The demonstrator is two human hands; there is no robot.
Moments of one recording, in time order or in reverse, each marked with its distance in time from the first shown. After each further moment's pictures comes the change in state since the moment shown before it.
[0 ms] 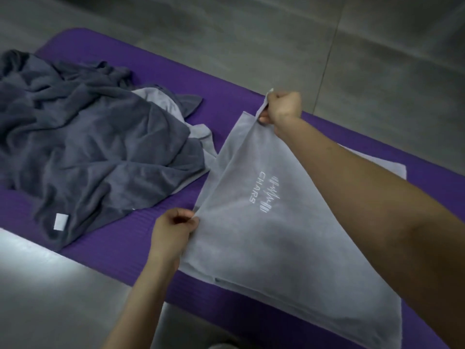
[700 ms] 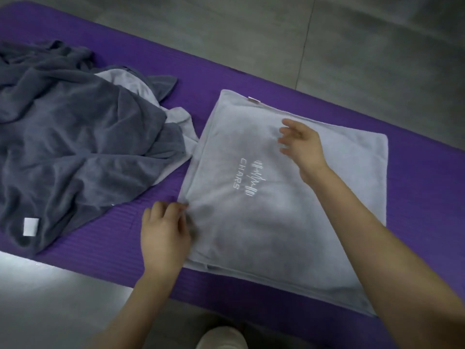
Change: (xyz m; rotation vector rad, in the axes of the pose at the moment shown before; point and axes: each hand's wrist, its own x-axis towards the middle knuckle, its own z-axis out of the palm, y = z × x) left_hand 0.006 -0.039 0.000 0.850 0.246 0.767; right_hand -0.064 0.094 -0.089 0.083 -0.131 -0.015
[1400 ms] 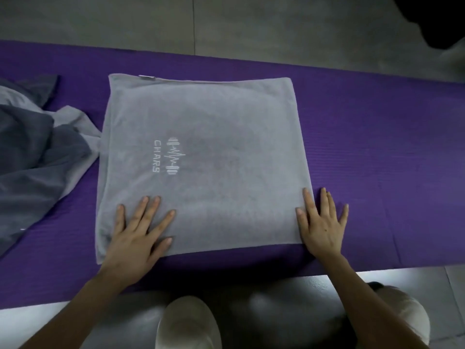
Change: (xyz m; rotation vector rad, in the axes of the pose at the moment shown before) left_hand -0.030 -0.001 0.040 0.369 -0.546 0.802; right_hand -0.207 0.205 -0.188 -1.242 0.322 0.124
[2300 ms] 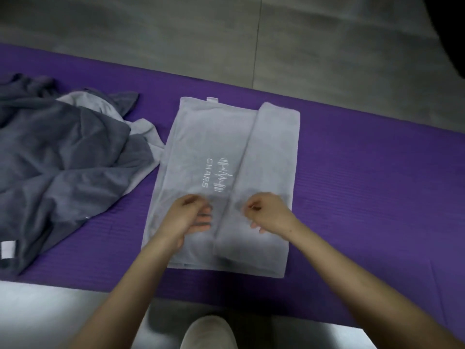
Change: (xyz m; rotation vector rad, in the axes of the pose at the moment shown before) left_hand 0.060 0.016 -0.092 -1.649 0.023 -0.941; right_hand 0.043 -0.206 -0.095 0.650 -0.656 -0.286
